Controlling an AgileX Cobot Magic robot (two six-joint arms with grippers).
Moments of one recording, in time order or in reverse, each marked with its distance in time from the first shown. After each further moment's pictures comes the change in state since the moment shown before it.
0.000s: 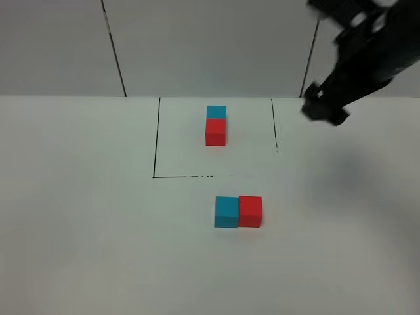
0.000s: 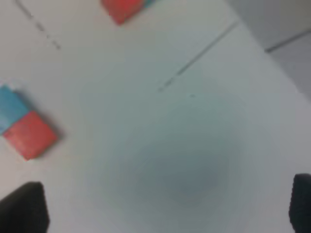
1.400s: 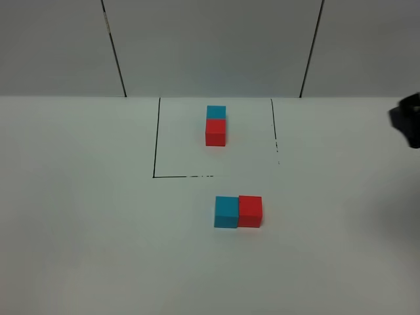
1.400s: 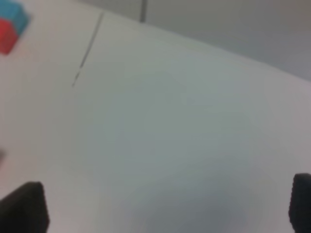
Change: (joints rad) left arm 0.000 0.000 0.000 0.000 0.000 0.000; right arm -0.140 -0.381 0.478 -0.094 -0.303 0.289
